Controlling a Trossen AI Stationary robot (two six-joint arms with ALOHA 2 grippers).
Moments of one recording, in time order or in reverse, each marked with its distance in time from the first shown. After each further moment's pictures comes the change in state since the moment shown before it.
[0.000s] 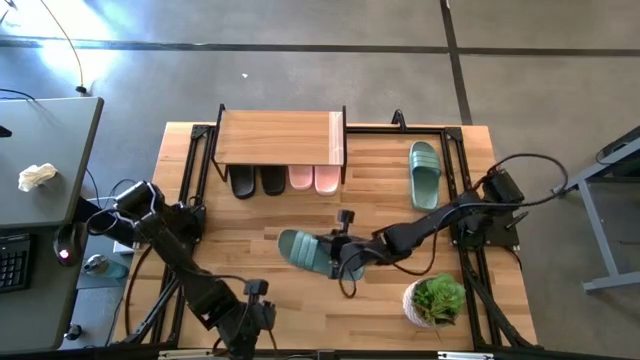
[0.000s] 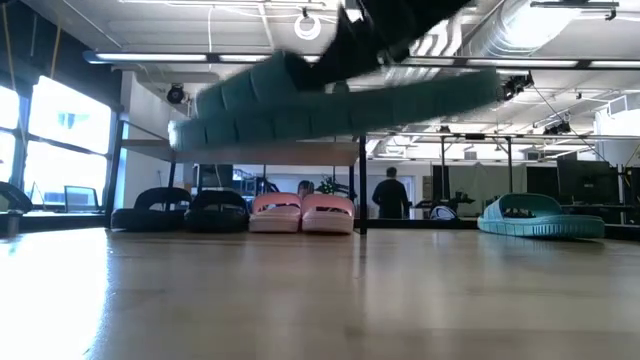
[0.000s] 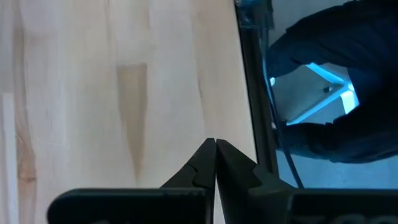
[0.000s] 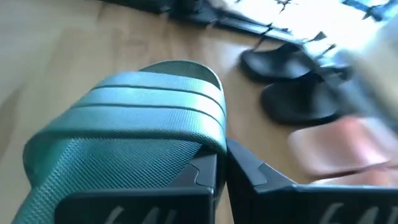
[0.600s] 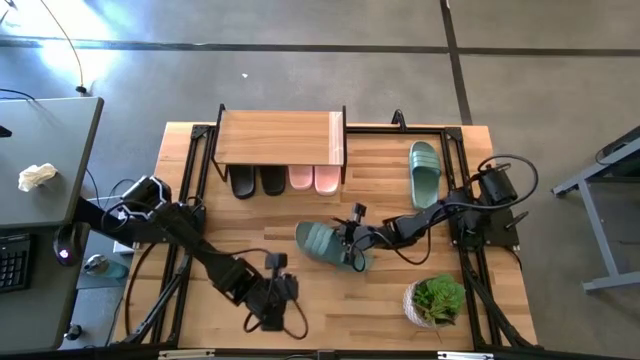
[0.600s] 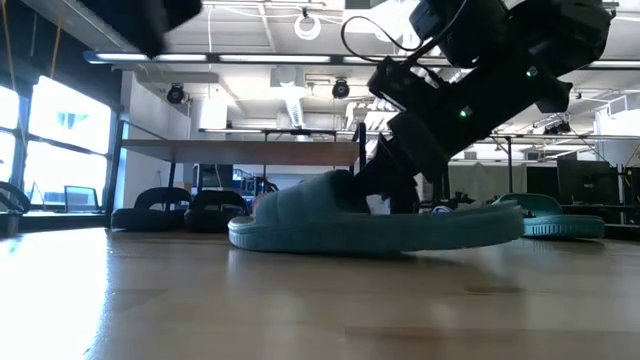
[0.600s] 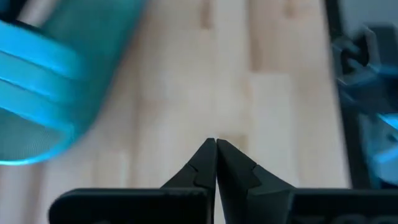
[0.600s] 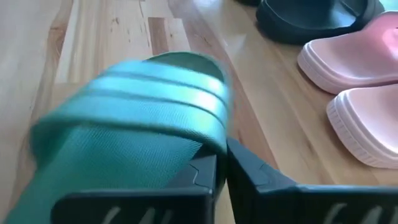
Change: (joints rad) left arm 0.188 0.000 0.000 0.024 -0.136 0.138; right arm -0.119 0.031 -0.392 0.415 -0.158 0.113
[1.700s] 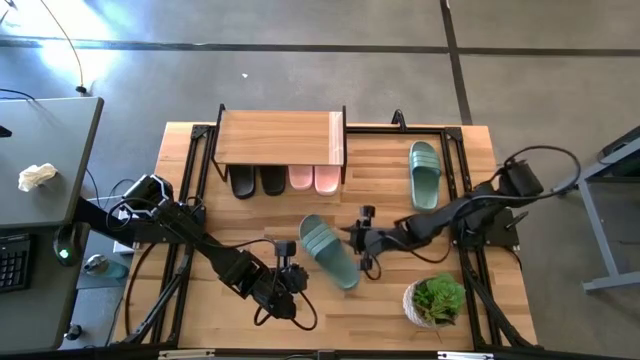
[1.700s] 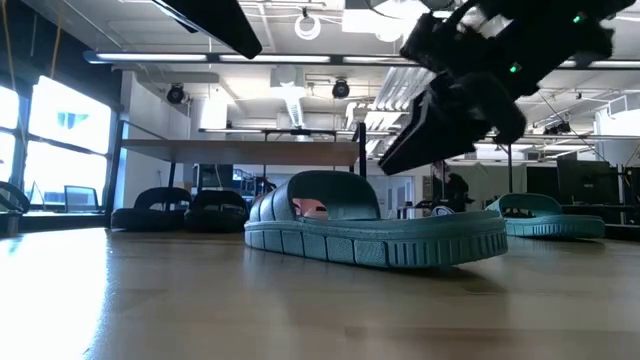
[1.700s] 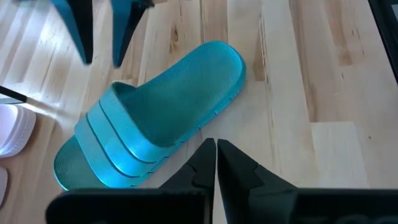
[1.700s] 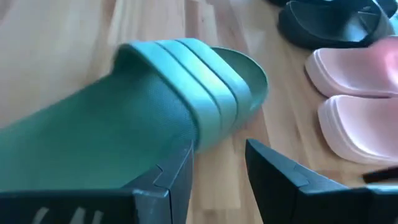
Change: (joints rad) left arm 0.055 0.000 0.000 0.080 -0.199 0.173; right arm 0.070 -0.206 -0.007 -0.302 -0.025 -0.093
